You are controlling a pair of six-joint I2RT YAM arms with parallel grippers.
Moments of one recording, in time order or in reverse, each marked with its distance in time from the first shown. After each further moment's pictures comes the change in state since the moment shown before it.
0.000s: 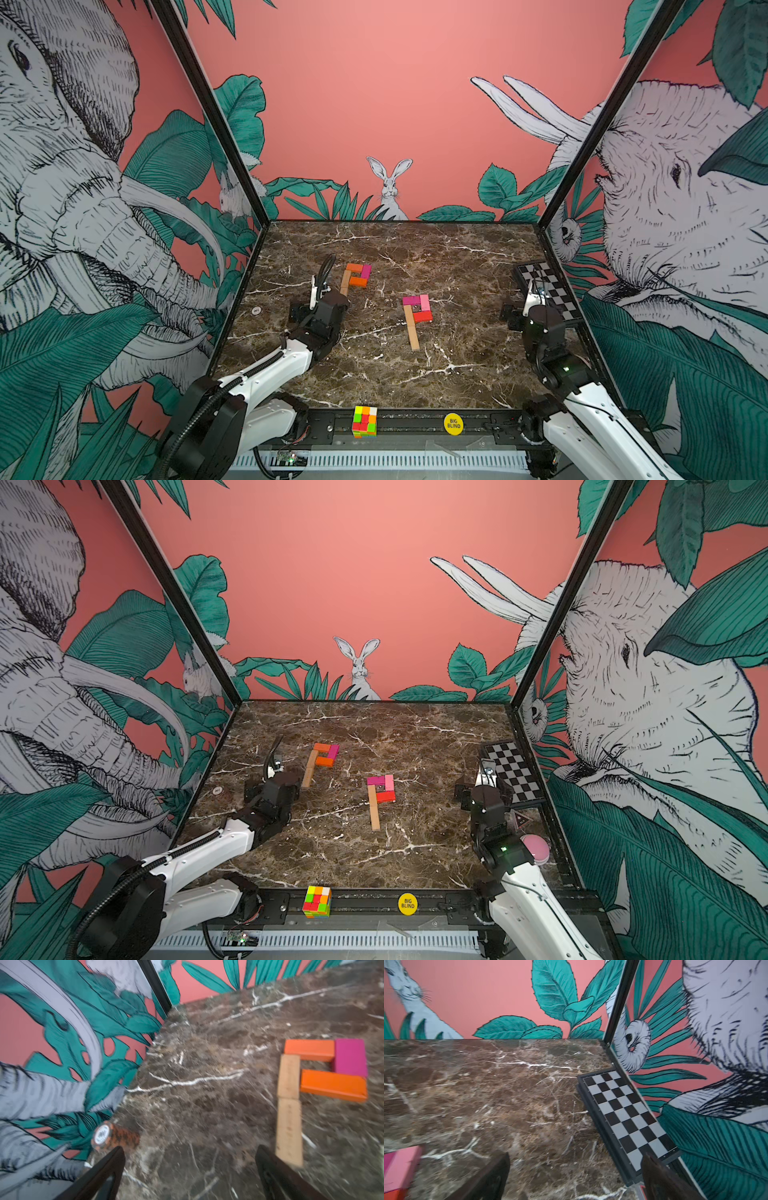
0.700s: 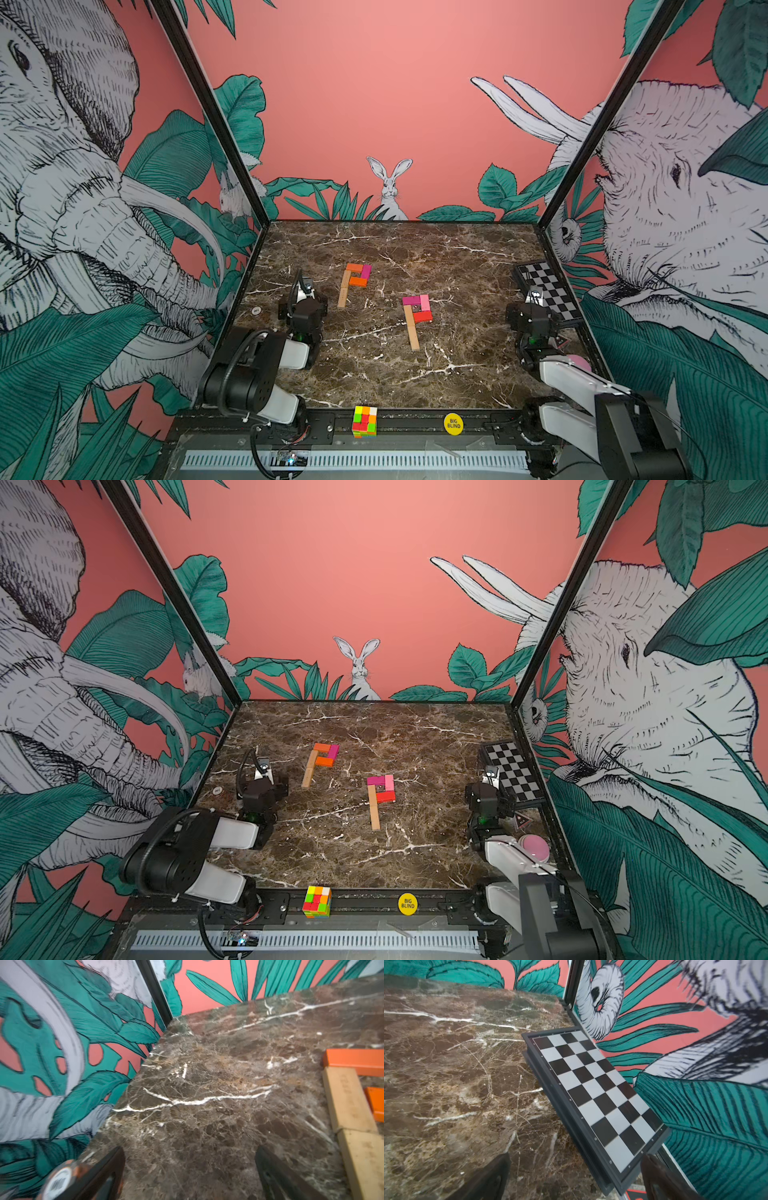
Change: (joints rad) left arm 0.314 0.386 -0.212 0.823 0.396 0.240; right arm -0.212 0.501 -0.113 0.532 -0.026 -0.060
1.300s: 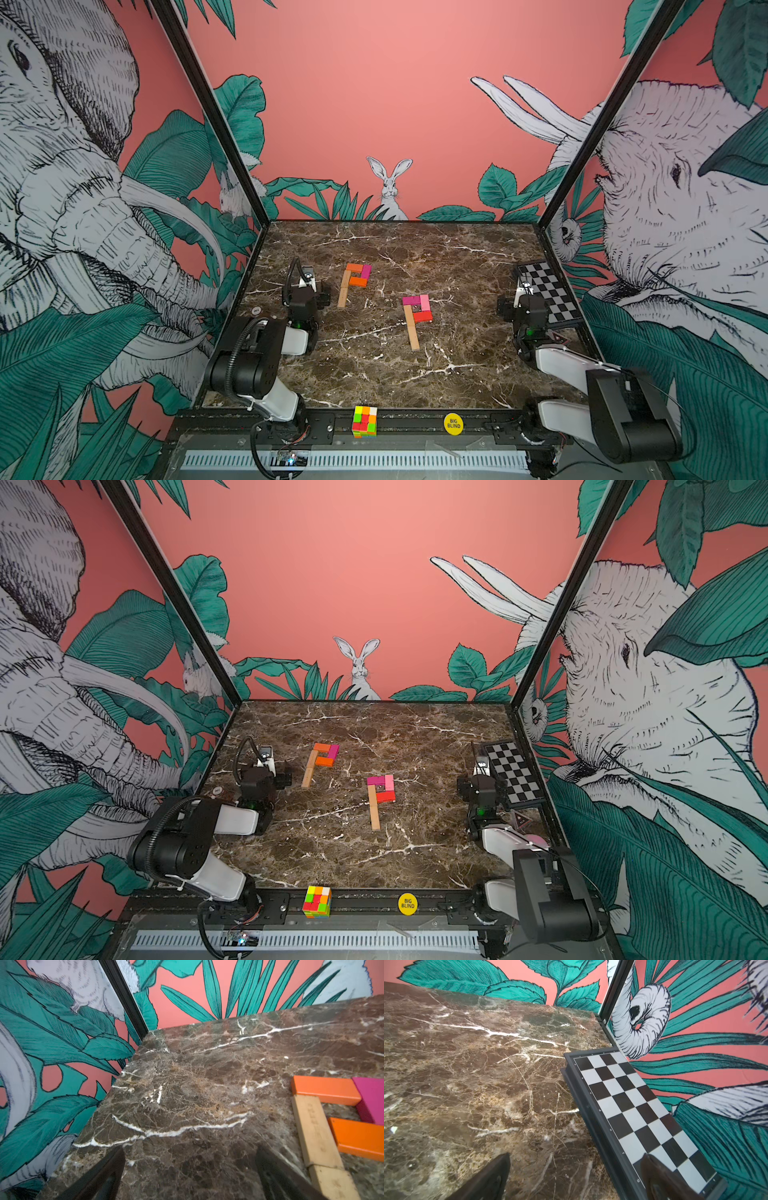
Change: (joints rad) left arm 0.064 0.054 0.119 -0.039 0.162 -0.016; right arm -0.014 0.079 0.034 0.082 -0.162 -0.051
